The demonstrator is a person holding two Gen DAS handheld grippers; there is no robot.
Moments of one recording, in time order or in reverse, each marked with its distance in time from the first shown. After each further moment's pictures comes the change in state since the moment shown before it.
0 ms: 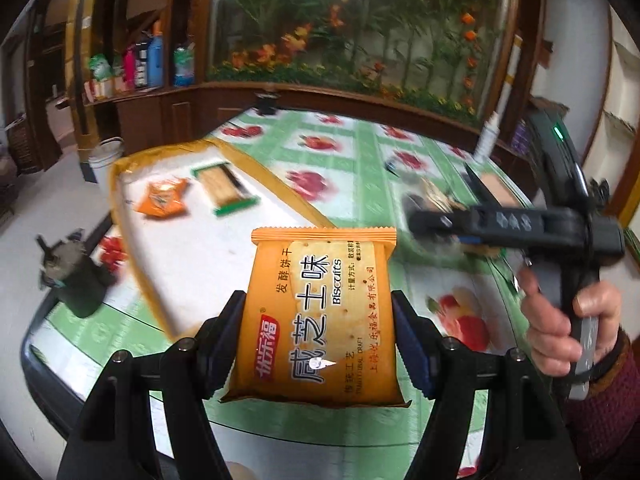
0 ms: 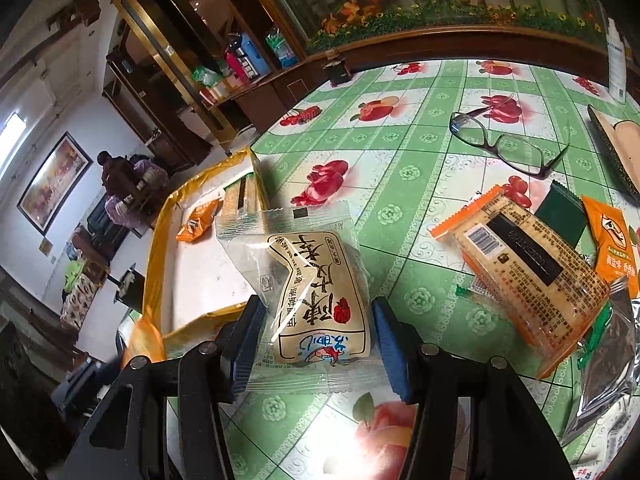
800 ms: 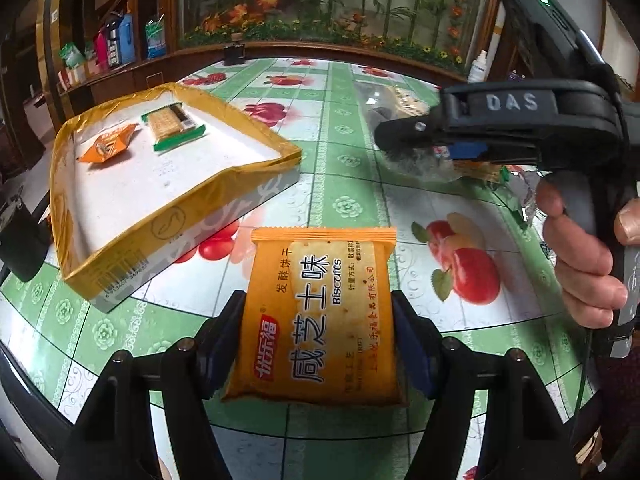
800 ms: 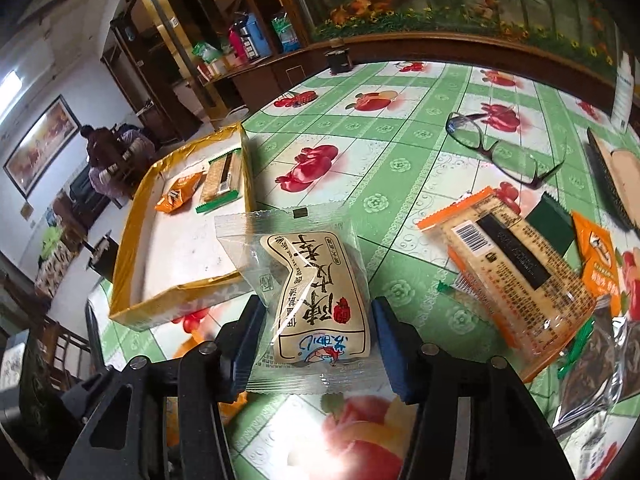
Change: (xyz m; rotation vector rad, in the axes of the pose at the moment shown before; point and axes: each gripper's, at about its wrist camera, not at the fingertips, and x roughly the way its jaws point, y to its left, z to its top) left arm 0.054 -0.048 -0.049 0.089 0.154 -0.031; right arm 0.007 0.000 -0.006 -0.092 0.047 -0.084
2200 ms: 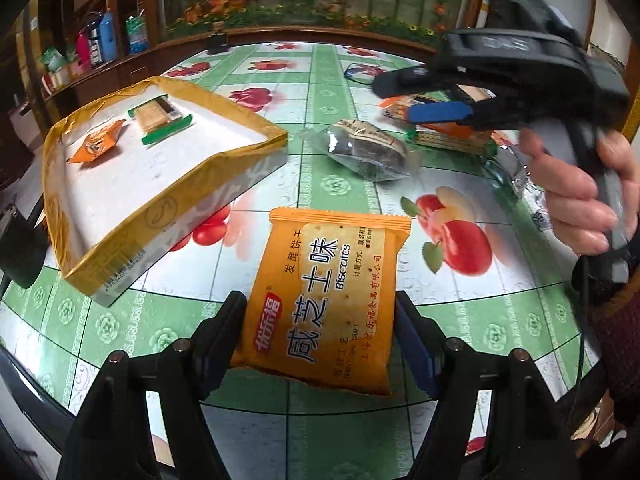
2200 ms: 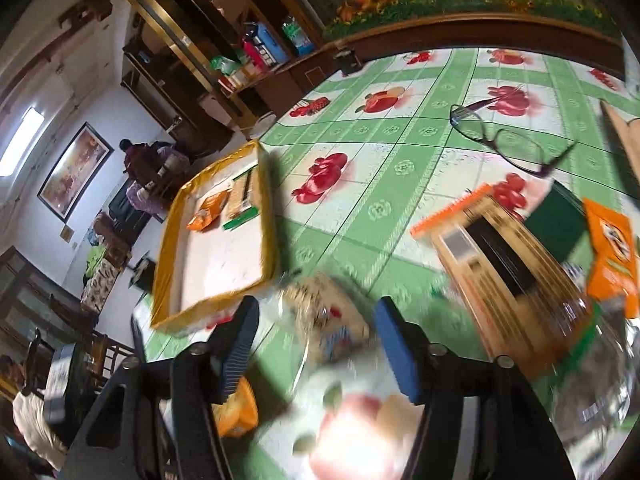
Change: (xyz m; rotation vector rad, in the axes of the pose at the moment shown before) left arm -0.001 -0.004 -0.003 0.052 0.077 -0.014; right arm 0.000 -0.041 0.015 0.077 0.018 0.175
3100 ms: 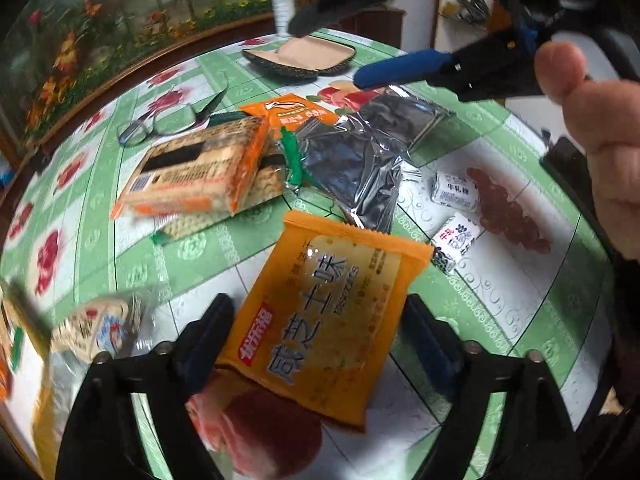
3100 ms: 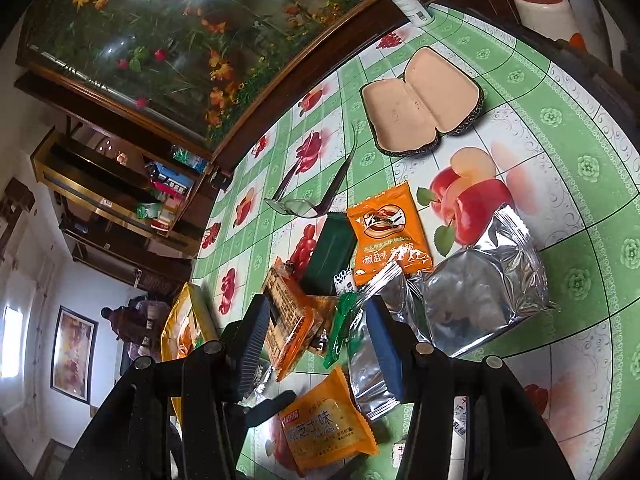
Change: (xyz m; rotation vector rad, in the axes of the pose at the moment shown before) left arm 0.080 -0.167 0.076 0.482 0.078 -0.200; right arm -0.138 -0.130 -0.036 0.565 -0.277 -0.070
